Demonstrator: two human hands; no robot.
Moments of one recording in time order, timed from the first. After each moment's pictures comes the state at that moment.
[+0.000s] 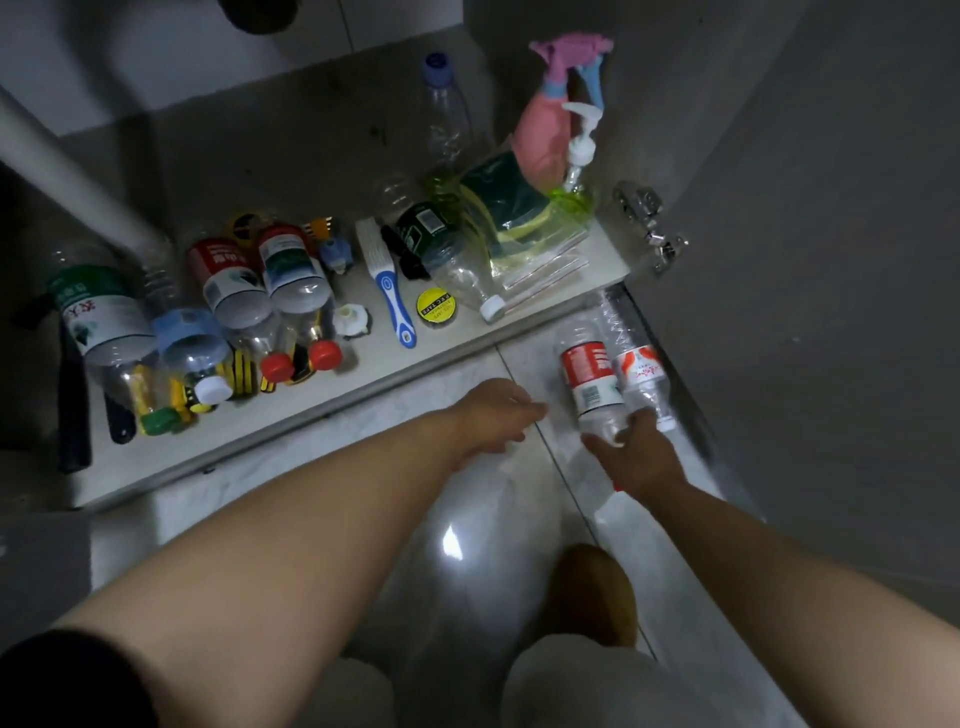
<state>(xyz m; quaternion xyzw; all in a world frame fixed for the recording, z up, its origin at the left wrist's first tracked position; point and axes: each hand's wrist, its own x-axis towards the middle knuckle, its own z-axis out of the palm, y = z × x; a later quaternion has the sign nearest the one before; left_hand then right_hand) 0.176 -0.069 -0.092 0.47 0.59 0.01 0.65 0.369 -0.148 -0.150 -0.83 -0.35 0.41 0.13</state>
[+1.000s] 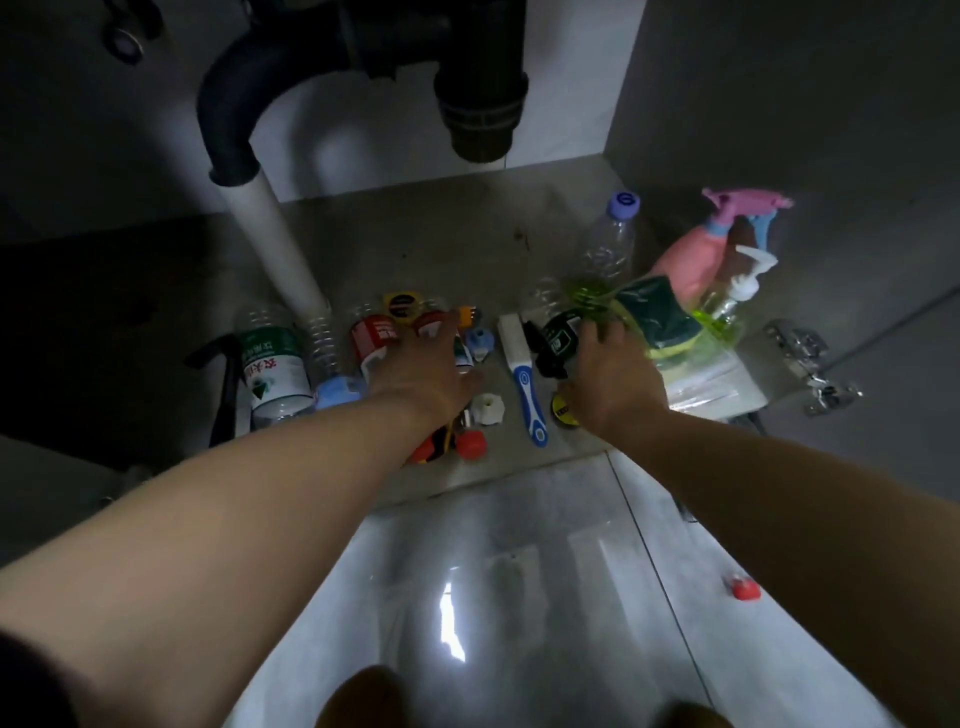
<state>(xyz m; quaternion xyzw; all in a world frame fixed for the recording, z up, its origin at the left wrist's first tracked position) -0.021 0.052 -0.049 0.67 0.72 -0.01 0.20 0.192 0.045 -0.046 -0.70 -0.71 0.08 -0.01</state>
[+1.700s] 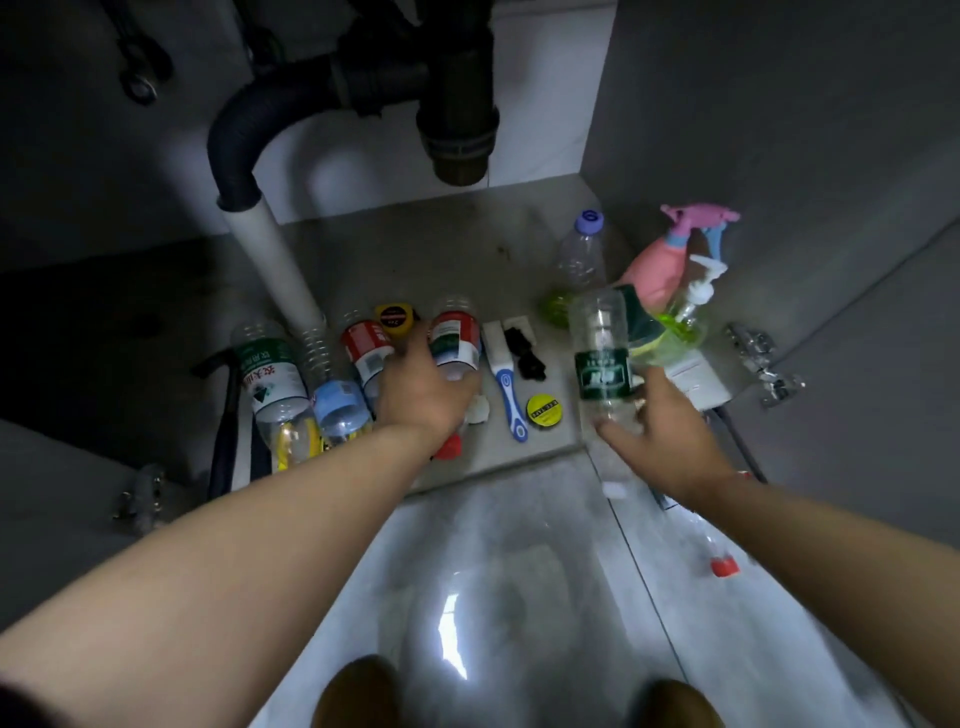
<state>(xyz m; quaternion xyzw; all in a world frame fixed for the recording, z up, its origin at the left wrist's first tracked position) 0.006 0.012 -0.023 0.52 0.77 0.24 0.29 0.272 -0.025 -0.046 -0.68 -0.65 0.25 0.22</state>
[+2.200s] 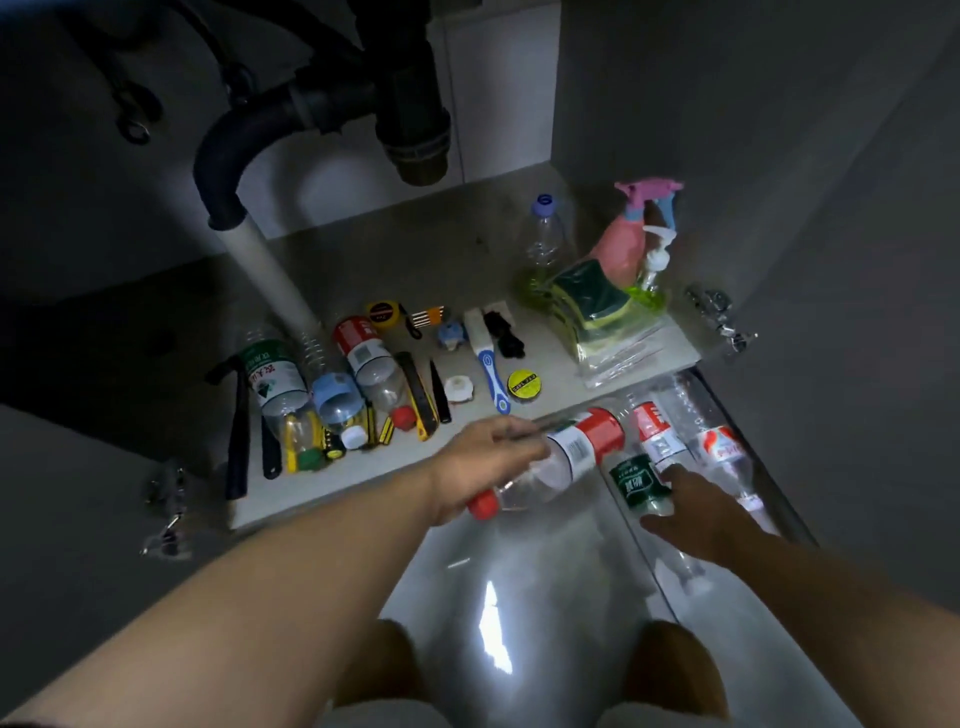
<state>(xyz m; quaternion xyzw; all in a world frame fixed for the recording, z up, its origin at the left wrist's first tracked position) 0.067 -0.083 0.003 0.48 0.59 0.14 0.64 0.352 -0.130 -0.122 -0.73 -0.59 0.34 -0.02</state>
